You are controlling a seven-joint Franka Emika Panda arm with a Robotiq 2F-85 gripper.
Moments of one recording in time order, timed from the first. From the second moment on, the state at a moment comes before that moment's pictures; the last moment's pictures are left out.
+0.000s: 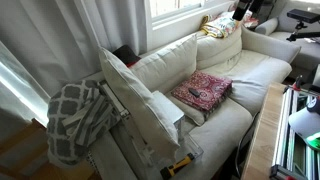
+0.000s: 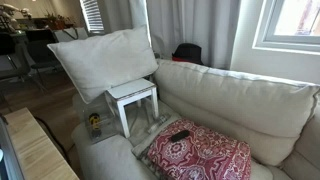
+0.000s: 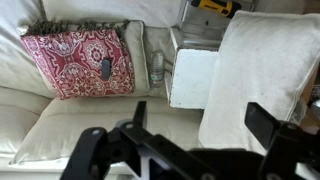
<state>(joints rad) 0.06 -0.81 0.28 -2.52 0.12 1.91 0.41</state>
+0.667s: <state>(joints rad) 0.06 -0.81 0.28 -2.52 0.12 1.91 0.41</state>
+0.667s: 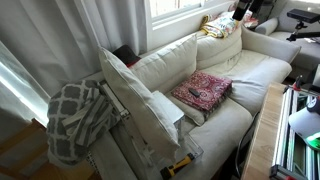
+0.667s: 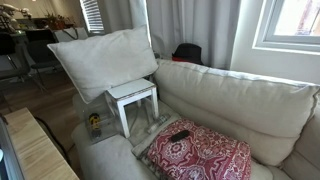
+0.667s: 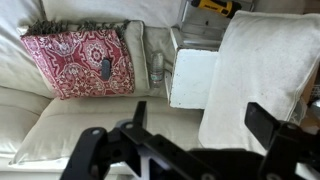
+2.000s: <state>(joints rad) -0.11 -0.18 0.05 -2.42 -0.15 2.28 0.16</state>
